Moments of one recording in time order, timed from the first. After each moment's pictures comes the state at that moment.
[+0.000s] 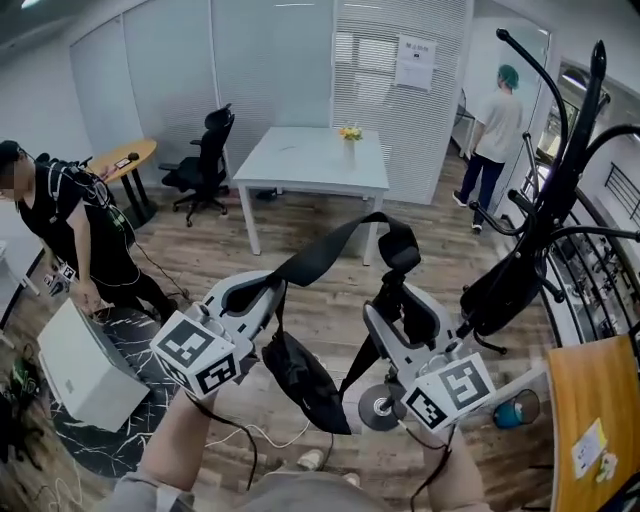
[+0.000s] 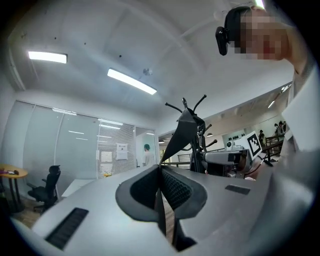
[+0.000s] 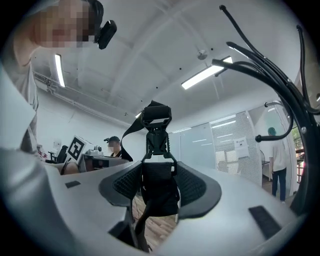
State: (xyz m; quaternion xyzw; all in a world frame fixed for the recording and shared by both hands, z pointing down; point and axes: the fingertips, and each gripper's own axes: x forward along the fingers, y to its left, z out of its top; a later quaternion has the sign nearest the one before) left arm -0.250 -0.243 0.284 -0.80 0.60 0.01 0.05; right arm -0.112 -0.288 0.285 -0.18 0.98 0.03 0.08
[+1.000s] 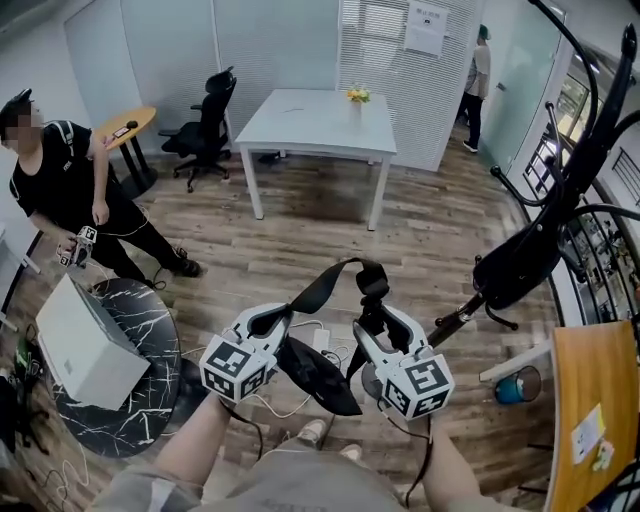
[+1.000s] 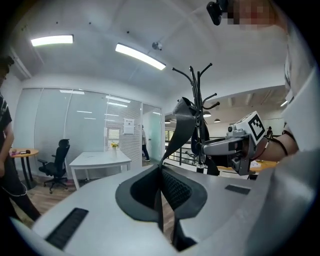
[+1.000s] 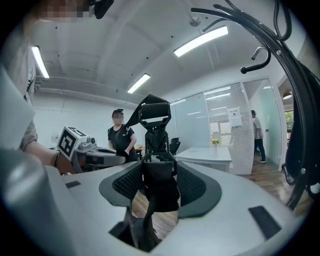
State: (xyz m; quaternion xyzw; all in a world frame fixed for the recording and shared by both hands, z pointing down) left arm -0.263 -0.220 0.483 -0.78 0.62 -0.06 -0.06; right arm -0.135 -0.274 0.470 -0.21 0.97 -0.05 -0.07
